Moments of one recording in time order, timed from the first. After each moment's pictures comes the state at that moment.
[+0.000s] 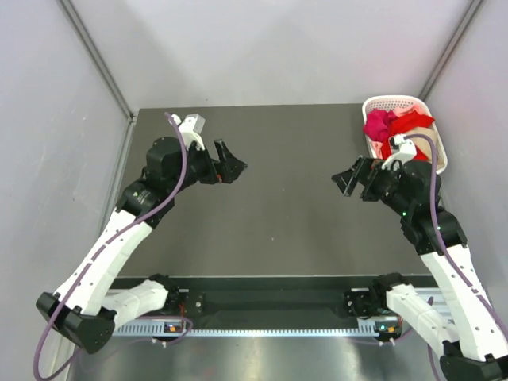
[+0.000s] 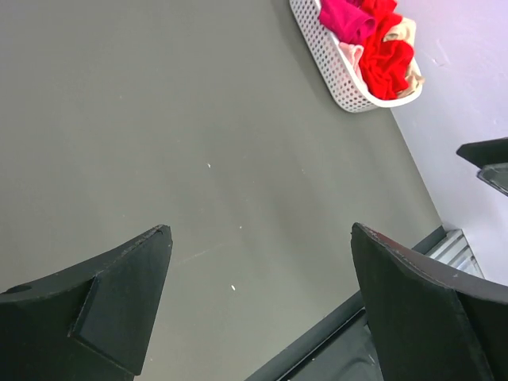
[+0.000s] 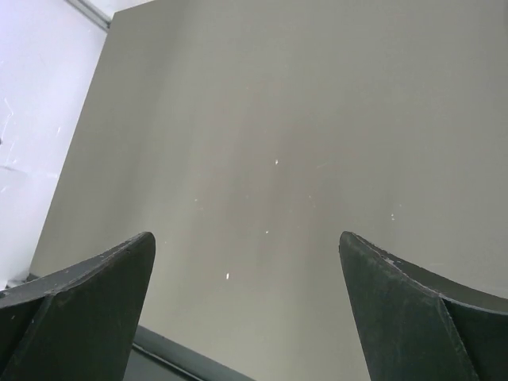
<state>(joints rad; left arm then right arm) -0.48 1.05 1.17 -0.44 0.19 -0.50 0.28 0.74 0.97 -0.57 -0.17 0.45</state>
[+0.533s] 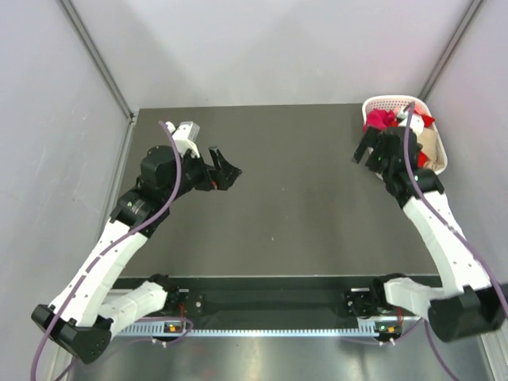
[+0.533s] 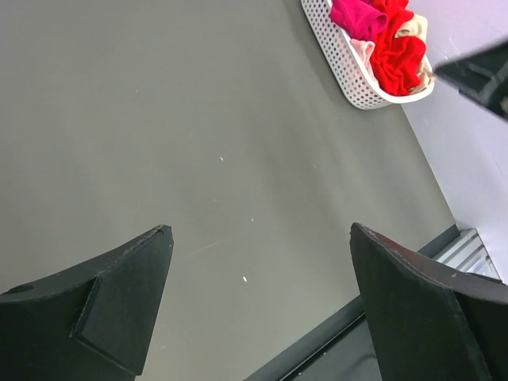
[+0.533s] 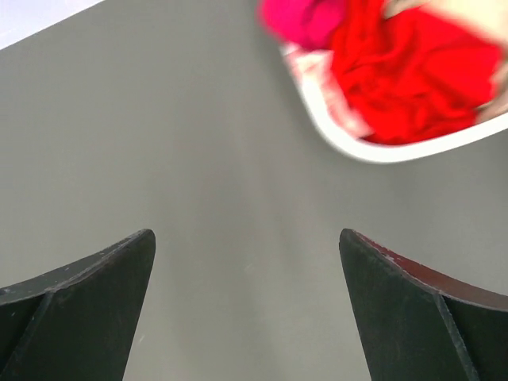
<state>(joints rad) -0.48 0.98 1.12 -0.46 0.16 -0.48 0.24 1.05 1.09 -0.57 0.33 0.45</state>
